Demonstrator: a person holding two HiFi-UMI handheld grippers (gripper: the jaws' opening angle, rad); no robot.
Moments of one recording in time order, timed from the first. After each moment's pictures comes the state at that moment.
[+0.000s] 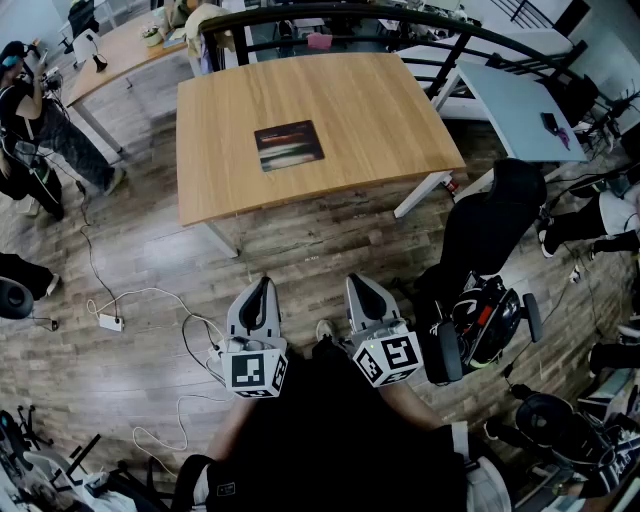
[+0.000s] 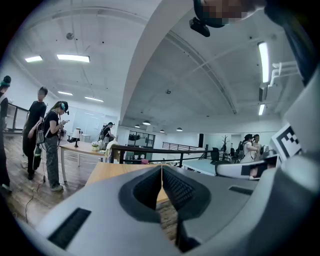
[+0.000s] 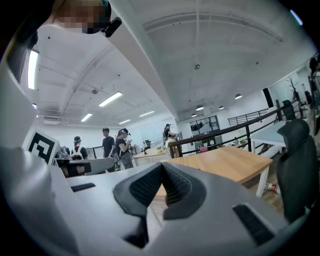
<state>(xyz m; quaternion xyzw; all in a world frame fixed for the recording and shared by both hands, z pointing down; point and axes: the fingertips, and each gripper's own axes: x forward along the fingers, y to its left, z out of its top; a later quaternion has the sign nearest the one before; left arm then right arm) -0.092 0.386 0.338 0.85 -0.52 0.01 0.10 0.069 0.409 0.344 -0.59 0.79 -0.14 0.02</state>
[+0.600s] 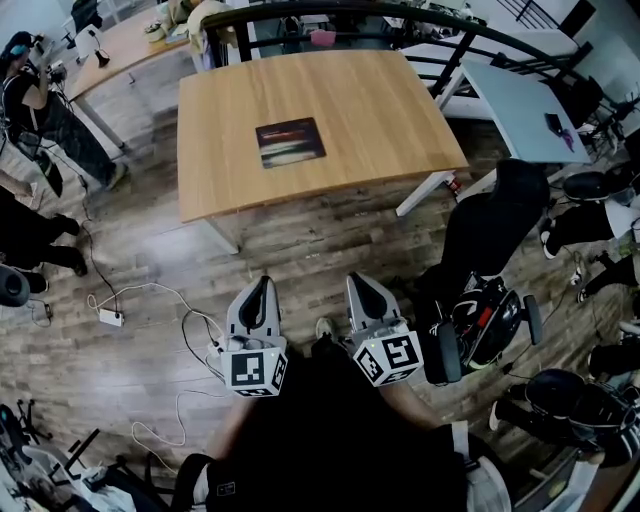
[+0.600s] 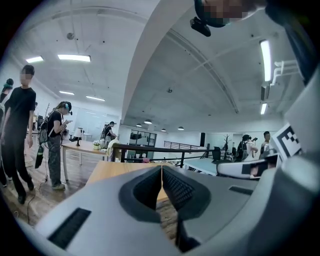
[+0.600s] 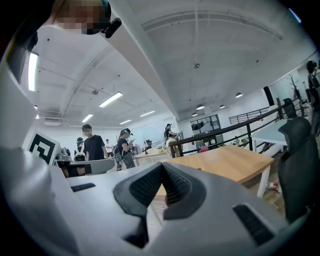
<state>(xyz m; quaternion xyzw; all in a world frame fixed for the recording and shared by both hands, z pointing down) -0.089 0.385 0.343 0.85 -0.52 0.02 0.10 0.073 0.407 0.346 -0.59 0.80 -0.14 0.02</state>
